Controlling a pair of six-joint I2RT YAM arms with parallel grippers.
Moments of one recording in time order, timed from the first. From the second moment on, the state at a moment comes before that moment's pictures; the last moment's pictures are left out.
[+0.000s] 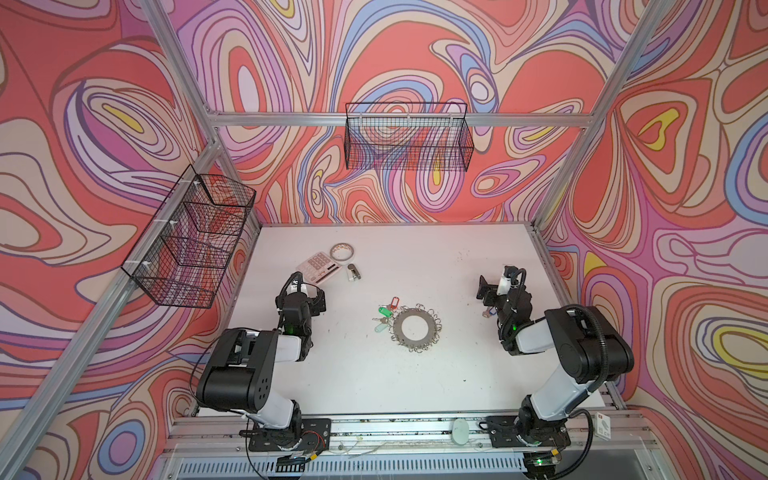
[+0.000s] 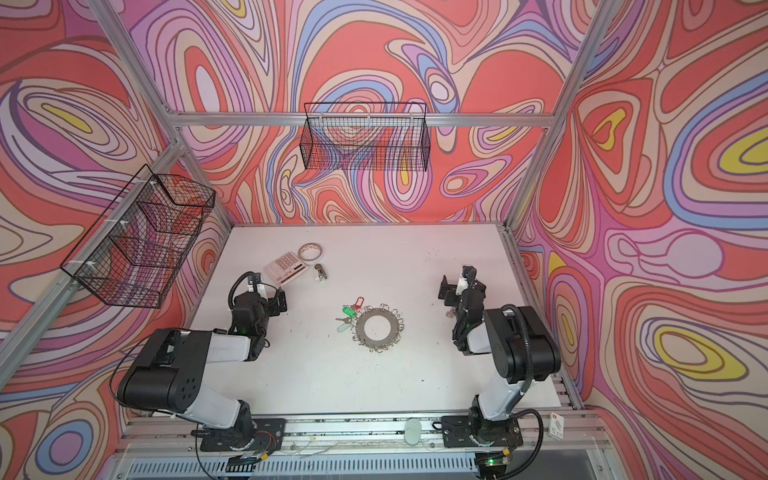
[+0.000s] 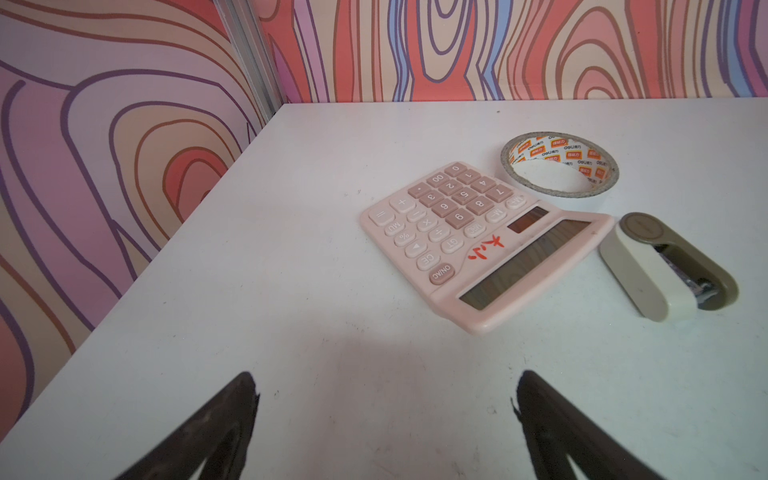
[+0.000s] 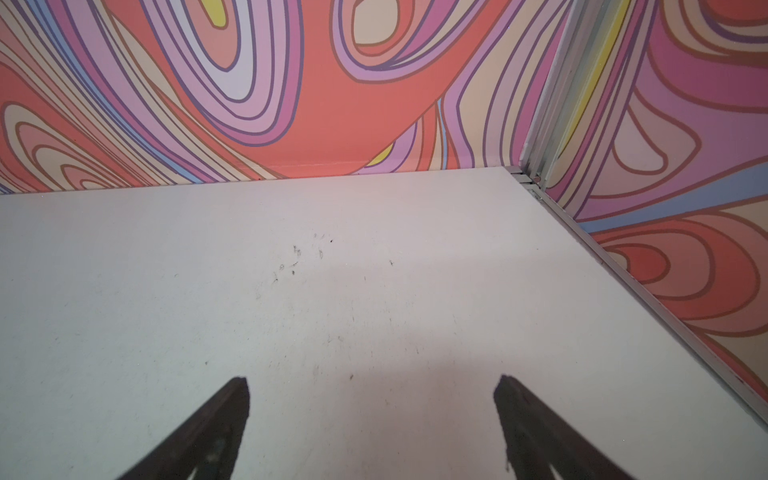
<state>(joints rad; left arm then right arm) -0.06 1.54 0.36 0.81 -0.28 -0.03 0.05 1.71 0.39 1.11 0.13 0.05</state>
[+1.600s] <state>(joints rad) -0.54 1.74 0.99 -0.46 0.46 -0.53 0.54 1.41 0.75 -0.27 -0.20 0.49</state>
